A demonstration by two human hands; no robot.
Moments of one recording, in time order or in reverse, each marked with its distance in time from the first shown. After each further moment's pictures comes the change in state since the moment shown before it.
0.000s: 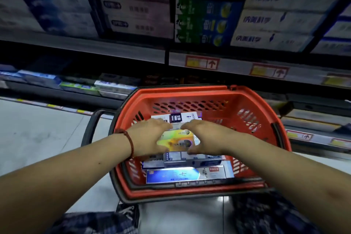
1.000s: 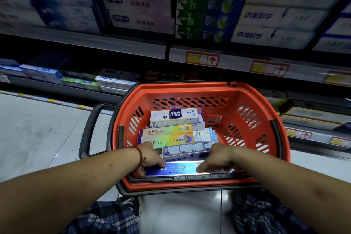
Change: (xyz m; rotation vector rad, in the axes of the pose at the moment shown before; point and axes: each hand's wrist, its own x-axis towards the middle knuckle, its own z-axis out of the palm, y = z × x) left_hand -0.007 0.019 0.061 -0.833 -0.326 -0.775; right_hand -0.019 0.025 0.058 0.503 -0.359 0.582
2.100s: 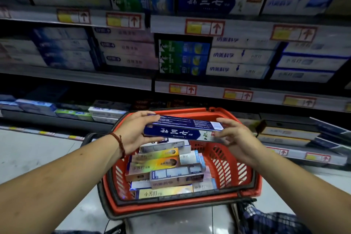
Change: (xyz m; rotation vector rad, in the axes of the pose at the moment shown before) left_hand -0.083 0.091 -0.065 -1.030 0.054 0.536; right_hand -0.080 0.035 -0.080 1.437 0.373 -0.520
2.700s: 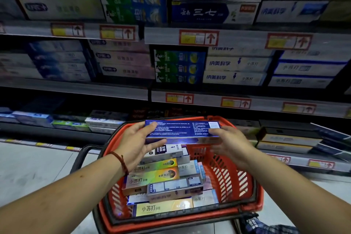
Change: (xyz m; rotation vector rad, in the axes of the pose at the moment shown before) left_hand -0.004 -0.006 0.020 -0.156 0.085 0.084; right_hand 0.010 -0.009 0.016 -0.307 0.055 -0.012
